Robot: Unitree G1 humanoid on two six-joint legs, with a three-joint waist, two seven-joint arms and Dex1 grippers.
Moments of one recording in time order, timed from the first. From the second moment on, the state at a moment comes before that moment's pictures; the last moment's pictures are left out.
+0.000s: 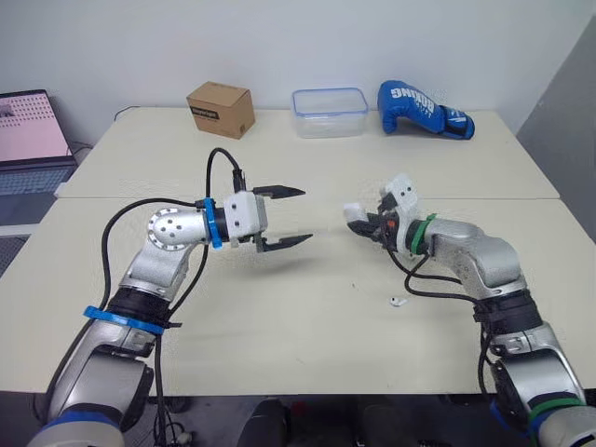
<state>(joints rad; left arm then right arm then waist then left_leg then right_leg) -0.71 0.67 -0.24 0.29 -0.34 -0.22 -1.11 -0.70 -0.49 0.22 0.09 0.31 0.67 0.70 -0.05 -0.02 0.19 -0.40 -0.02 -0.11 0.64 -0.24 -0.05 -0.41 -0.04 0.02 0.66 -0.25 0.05</state>
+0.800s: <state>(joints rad) -0.81 0.58 -0.25 0.33 -0.17 -0.04 -1.25 -0.84 -0.53 0.47 -0.11 0.03 0.57 0.95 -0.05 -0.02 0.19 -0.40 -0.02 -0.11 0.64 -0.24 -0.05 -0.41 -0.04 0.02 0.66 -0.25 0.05</state>
